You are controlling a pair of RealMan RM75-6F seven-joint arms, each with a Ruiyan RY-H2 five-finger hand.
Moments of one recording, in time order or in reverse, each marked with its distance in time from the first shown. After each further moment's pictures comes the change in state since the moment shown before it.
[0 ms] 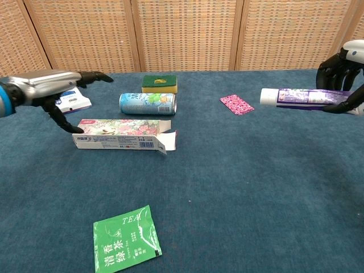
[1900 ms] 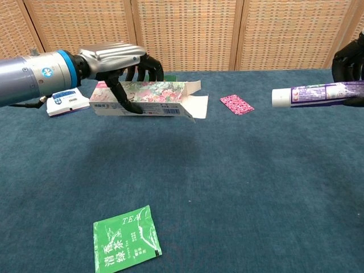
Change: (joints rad) left arm -0.237 -0.054 -0.006 0.022 0.050 0.012 -0.046; right arm -0.016 0.181 -0.058 -0.161 -0.102 0.013 -0.024
